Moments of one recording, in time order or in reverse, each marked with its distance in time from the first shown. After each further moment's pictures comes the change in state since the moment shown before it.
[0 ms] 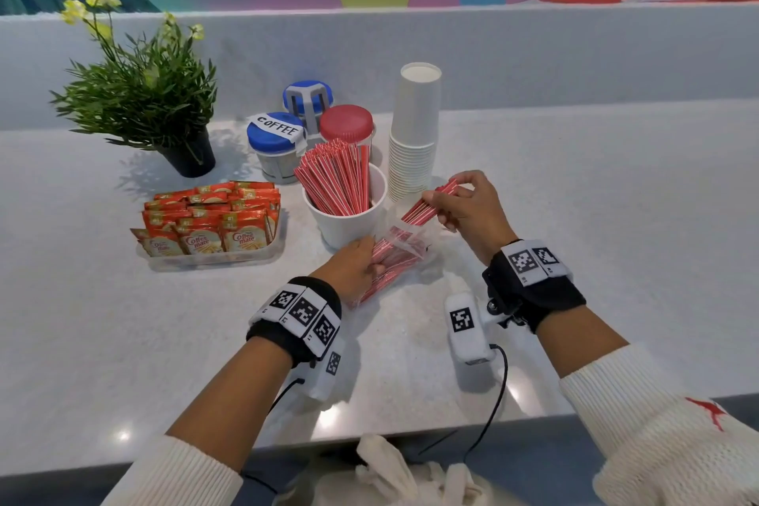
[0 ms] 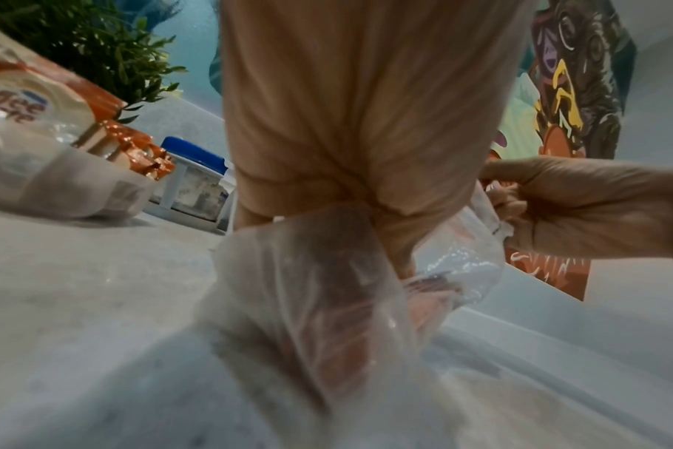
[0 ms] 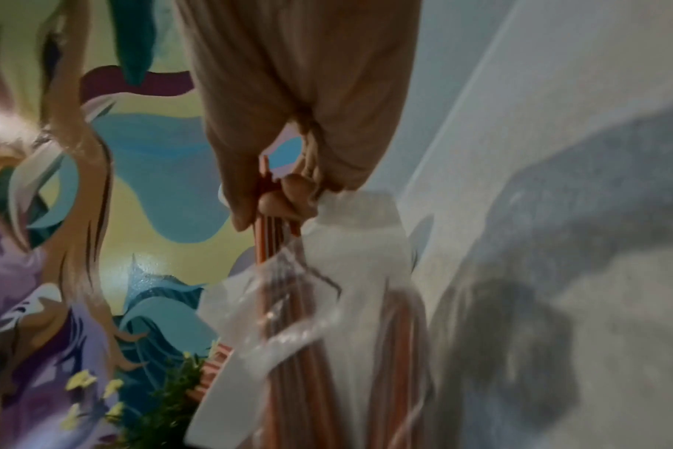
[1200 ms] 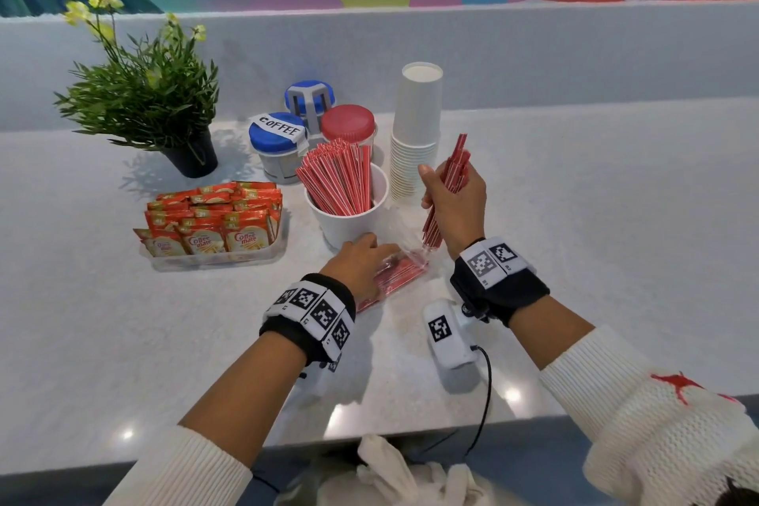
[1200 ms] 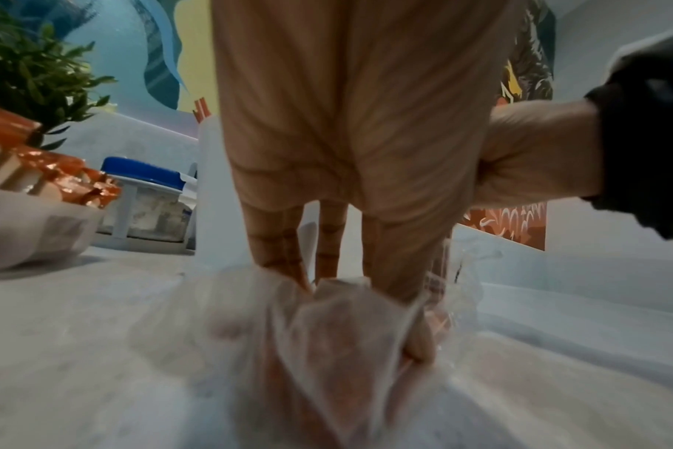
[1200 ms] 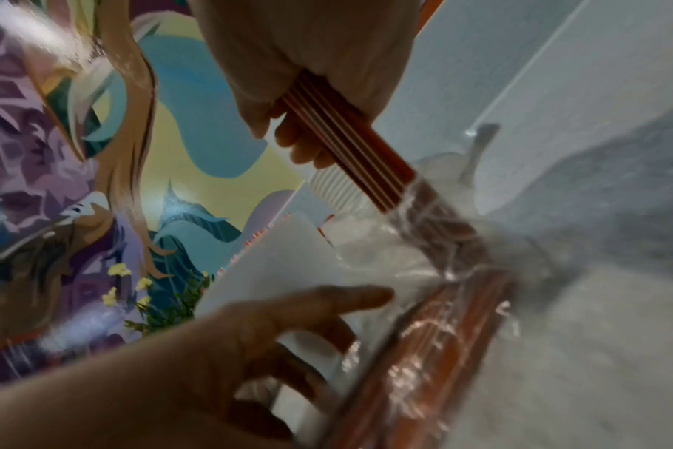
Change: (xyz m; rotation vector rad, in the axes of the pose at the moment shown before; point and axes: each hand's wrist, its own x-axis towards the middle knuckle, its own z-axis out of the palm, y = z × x) left_hand -0.014 0.022 -0.003 0.363 0.039 0.016; right_hand -0.001 -0.001 0.037 -0.128 0.244 -0.294
